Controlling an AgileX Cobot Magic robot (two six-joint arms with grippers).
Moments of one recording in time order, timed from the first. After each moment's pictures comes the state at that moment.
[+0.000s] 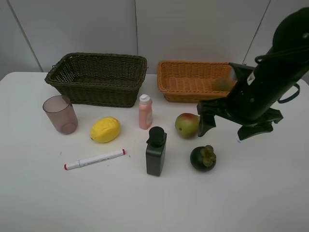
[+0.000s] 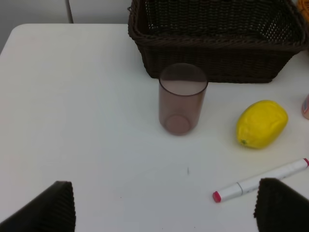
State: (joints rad) left arm -0.06 -0.01 -0.51 0.00 1.07 -0.02; right arm 0.46 1.52 -0.88 0.05 0.78 0.42
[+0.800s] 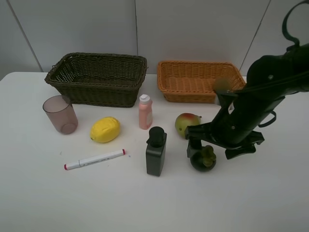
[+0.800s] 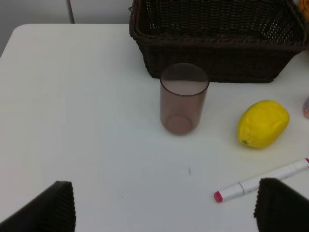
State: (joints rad) left arm -0.06 -0.01 -0.51 0.00 1.07 -0.02; right arm 0.51 1.66 -0.79 0.08 0.60 0.43
